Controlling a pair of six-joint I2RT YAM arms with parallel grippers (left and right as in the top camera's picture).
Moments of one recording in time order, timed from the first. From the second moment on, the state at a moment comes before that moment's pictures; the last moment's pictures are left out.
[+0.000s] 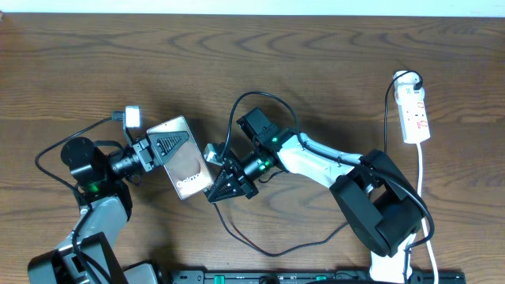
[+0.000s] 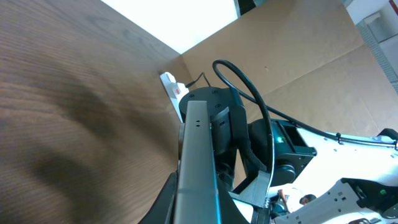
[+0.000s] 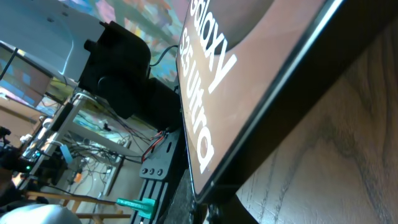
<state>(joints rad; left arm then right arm) 0.36 1.39 0.40 0.89 1.46 -0.91 0.72 2.01 1.20 -0.38 -1.28 -0.45</state>
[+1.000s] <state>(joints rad) 0.36 1.39 0.40 0.89 1.45 -0.90 0.69 2.01 1.20 -0.39 -1.29 -0.45</state>
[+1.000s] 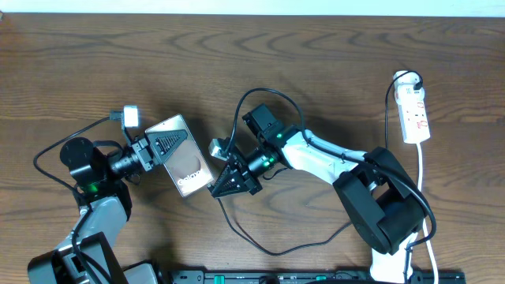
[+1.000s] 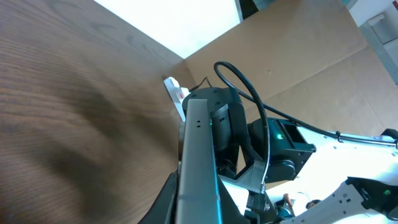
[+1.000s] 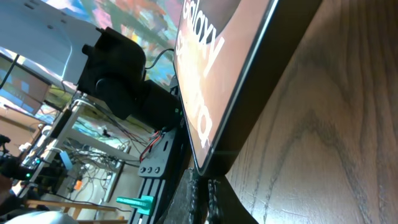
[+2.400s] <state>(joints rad) 0.36 1.39 0.40 0.89 1.44 -0.90 0.67 2.01 1.20 -0.42 -1.29 -0.45</state>
